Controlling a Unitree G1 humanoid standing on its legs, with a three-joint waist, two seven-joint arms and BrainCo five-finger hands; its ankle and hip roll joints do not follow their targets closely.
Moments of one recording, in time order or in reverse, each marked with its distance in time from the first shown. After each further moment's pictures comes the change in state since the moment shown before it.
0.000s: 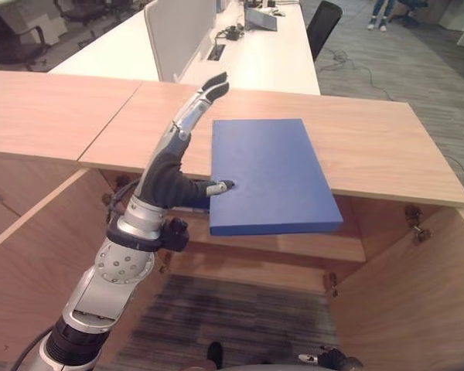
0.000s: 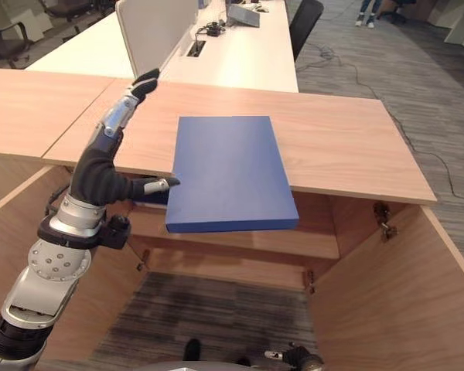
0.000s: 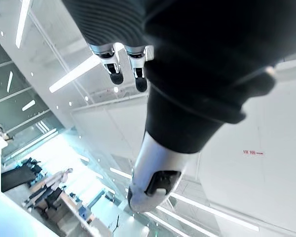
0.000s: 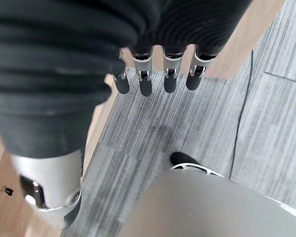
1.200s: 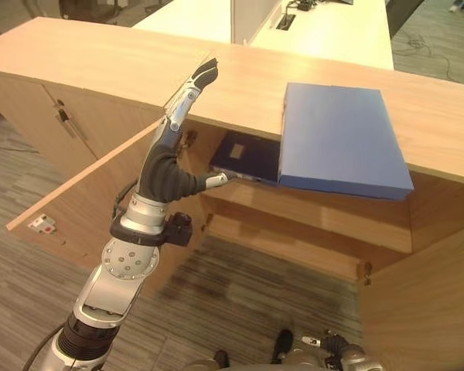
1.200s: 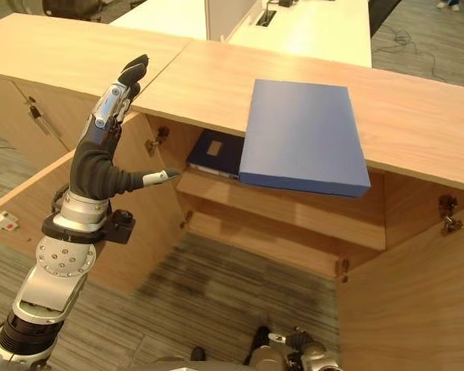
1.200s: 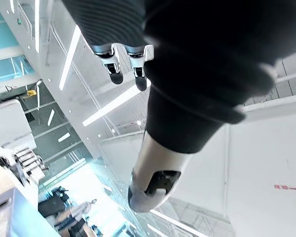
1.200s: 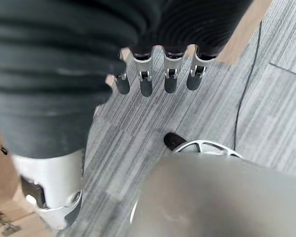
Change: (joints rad) left arm -0.036 -0.060 0.010 0.035 -0.043 -0.022 0.046; right arm -0.072 -0.004 -0.074 0.020 0.041 -0.014 -0.021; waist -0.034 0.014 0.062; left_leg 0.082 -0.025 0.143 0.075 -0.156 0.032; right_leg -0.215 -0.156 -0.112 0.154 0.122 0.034
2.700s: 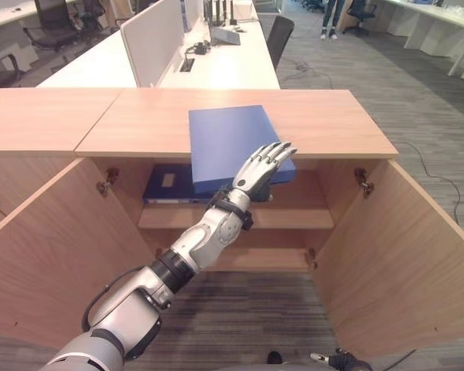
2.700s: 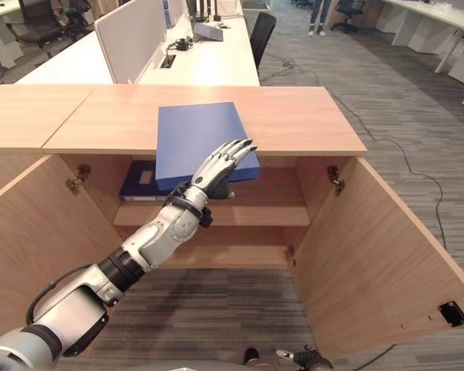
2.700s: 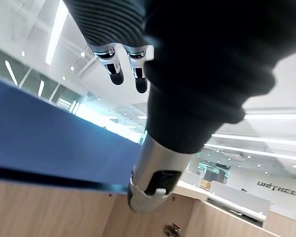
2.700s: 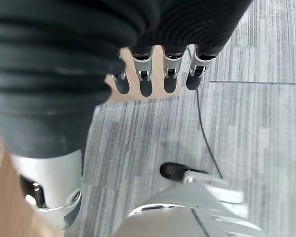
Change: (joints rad) left arm -0.459 -0.245 -0.485 0.890 0.615 0.169 0.147; right arm 0.057 -0.006 0.012 0.049 0.020 0.001 -0.071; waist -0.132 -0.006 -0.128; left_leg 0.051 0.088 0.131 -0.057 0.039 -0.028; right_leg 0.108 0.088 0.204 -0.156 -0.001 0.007
